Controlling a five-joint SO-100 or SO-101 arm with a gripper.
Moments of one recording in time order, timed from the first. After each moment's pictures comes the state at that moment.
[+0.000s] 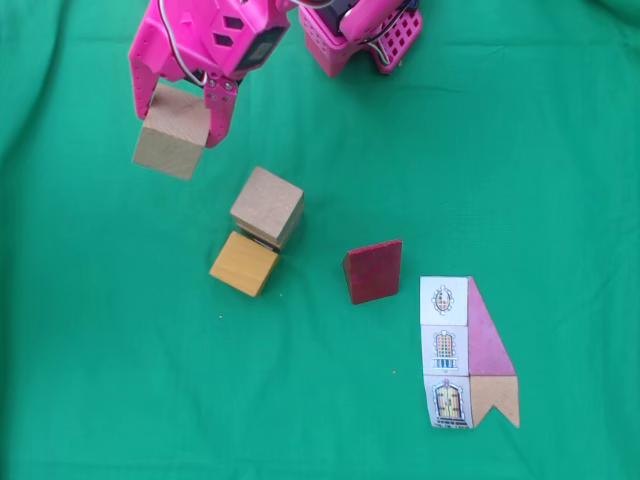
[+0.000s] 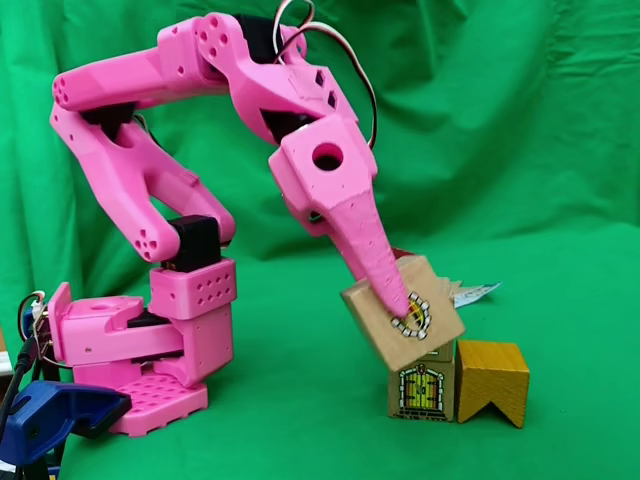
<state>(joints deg) 51.6 138.3 126.7 62.1 -127.0</state>
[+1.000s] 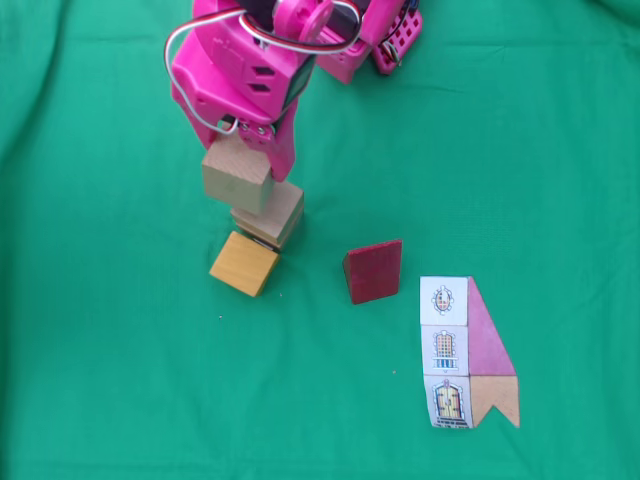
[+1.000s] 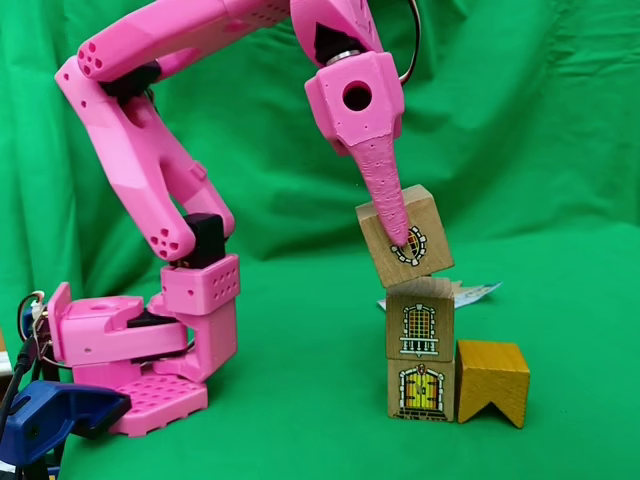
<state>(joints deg) 33.5 119.5 102.2 86.0 -100.2</state>
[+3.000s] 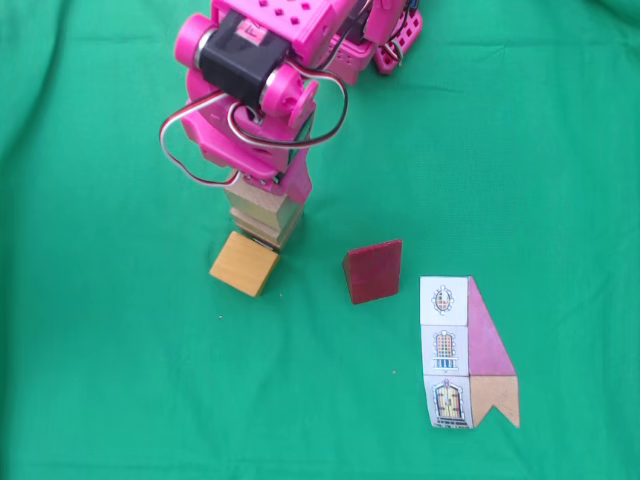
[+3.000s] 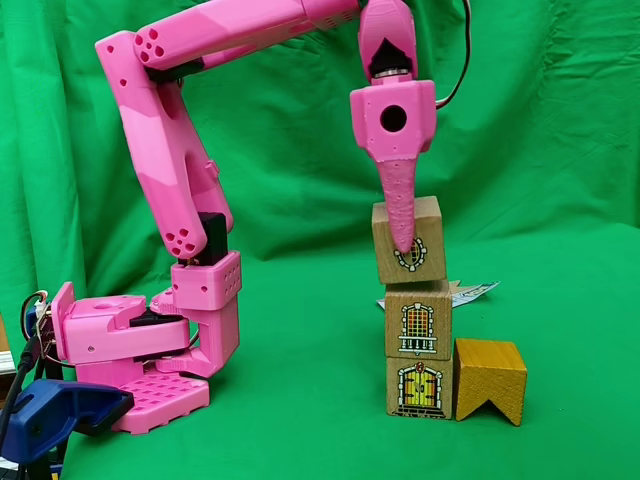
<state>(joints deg) 28.2 102.6 90.0 94.9 -89.2</state>
